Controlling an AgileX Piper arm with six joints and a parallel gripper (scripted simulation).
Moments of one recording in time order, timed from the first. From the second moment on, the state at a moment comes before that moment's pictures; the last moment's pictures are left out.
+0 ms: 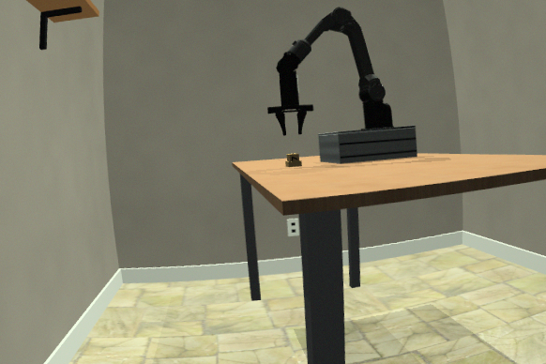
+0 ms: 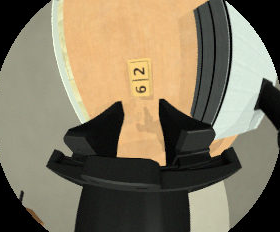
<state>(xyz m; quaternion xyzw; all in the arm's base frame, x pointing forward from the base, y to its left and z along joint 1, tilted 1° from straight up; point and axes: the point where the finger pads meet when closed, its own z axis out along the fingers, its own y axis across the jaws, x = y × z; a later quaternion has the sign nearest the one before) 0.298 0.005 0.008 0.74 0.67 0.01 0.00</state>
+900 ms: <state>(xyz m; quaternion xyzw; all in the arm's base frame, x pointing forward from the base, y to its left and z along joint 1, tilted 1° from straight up) 0.299 0.006 -0.018 0.74 0.67 0.01 0.00</state>
